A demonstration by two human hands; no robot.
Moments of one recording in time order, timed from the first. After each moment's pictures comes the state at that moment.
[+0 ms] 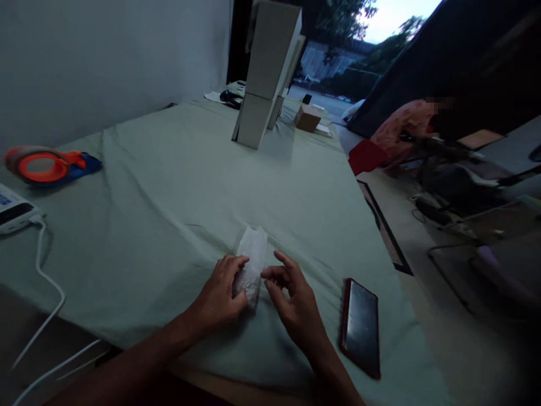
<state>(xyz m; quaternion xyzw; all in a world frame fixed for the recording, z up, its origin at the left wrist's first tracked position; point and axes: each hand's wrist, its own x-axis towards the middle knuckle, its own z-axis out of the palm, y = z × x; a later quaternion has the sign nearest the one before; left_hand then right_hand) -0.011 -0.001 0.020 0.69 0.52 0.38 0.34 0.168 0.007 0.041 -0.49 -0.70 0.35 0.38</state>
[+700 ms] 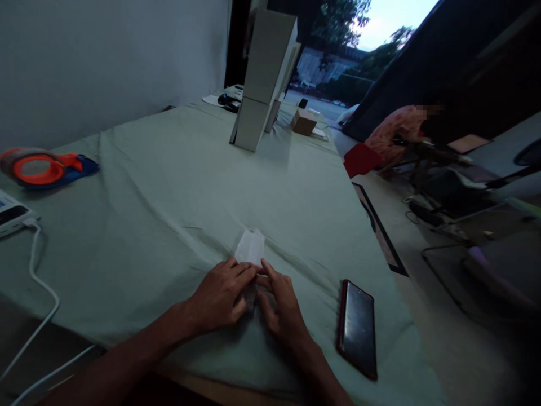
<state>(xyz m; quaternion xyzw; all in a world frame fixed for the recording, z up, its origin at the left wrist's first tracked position) -0.019 0.009 0.035 0.85 0.43 0.24 0.20 0.170 0.003 0.018 -0.43 -0.82 0.17 0.35</state>
